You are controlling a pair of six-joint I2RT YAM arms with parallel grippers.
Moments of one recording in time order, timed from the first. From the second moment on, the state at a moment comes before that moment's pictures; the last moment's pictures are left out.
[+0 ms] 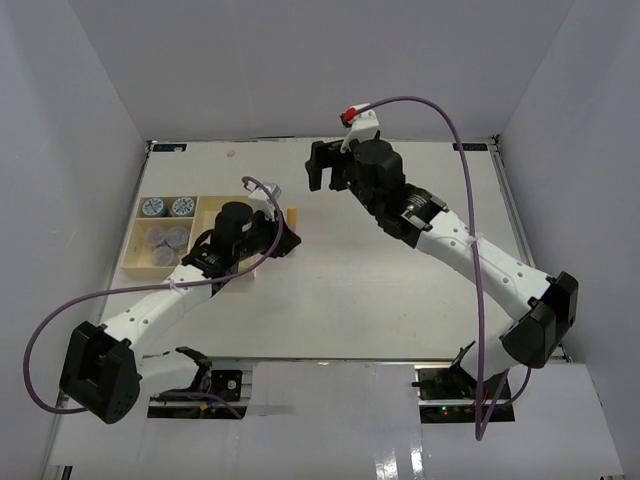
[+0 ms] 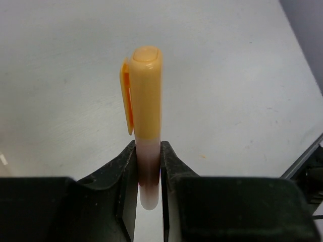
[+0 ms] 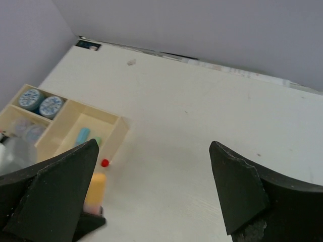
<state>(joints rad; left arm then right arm) -0.52 1.16 0.76 0.00 0.24 -0.36 0.84 1.51 1.52 -0.17 0.33 0.22</state>
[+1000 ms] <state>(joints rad) -0.12 1.49 1.10 -0.45 -0.03 -0.25 0.73 0.55 0.75 -0.28 0.56 0.10</state>
